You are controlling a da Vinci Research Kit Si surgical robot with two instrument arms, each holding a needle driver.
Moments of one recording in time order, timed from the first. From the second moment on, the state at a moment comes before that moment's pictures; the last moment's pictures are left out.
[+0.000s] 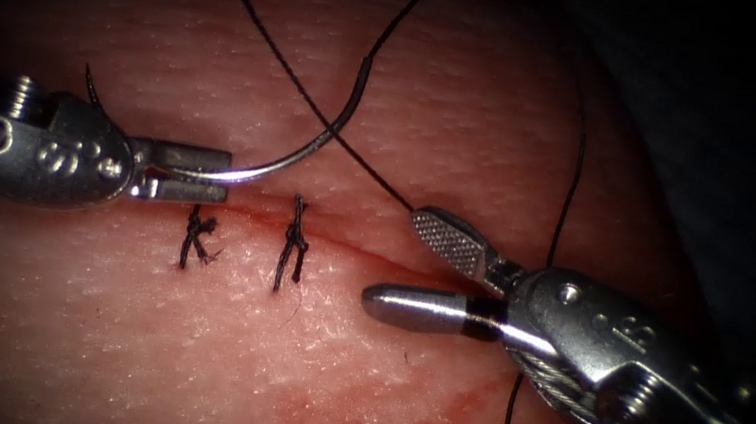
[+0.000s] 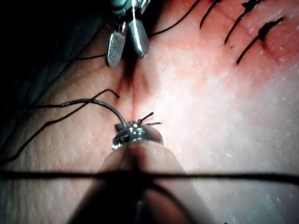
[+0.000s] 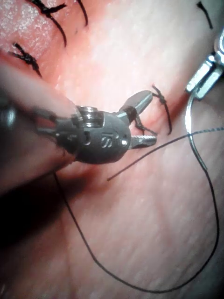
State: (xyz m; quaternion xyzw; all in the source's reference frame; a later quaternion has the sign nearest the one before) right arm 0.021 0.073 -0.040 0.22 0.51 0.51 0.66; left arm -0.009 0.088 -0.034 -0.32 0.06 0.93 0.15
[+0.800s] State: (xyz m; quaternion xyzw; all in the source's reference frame) right arm 0.024 0.072 -0.040 0.27 0.51 0.56 0.59; left arm -0.011 0.087 -0.036 -0.33 0.09 0.93 0.13
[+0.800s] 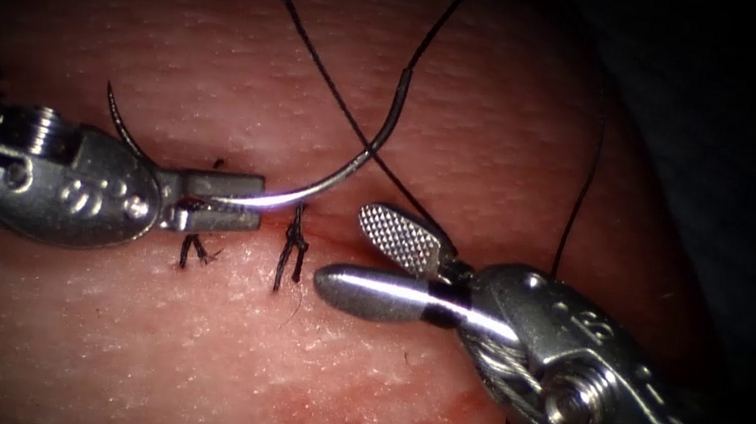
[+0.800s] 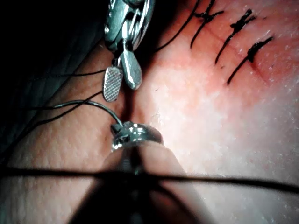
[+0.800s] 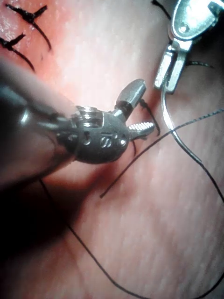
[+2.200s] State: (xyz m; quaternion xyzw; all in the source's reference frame) right arm 0.024 0.077 -0.041 0.27 0.52 0.60 0.55; left arm -0.013 0.085 -0.037 -0.34 0.10 0.93 0.12
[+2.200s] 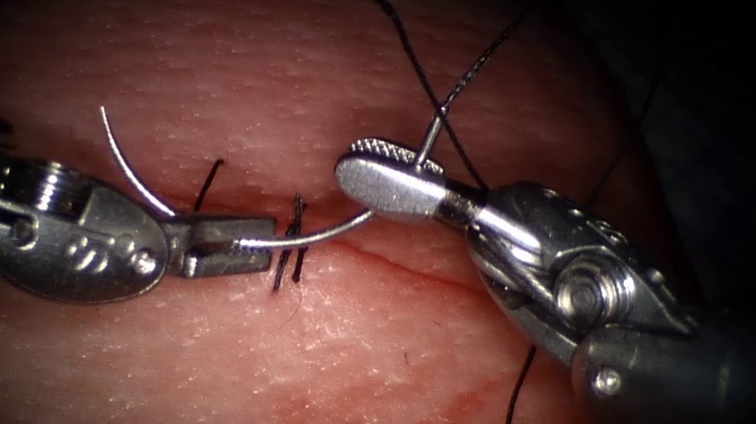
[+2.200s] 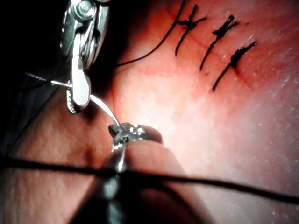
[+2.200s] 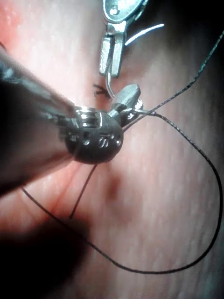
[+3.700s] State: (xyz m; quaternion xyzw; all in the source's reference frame) right arm 0.022 0.080 -0.042 0.10 0.62 0.27 0.73; left arm -0.014 0.094 -0.036 -0.45 -0.30 0.82 0.19
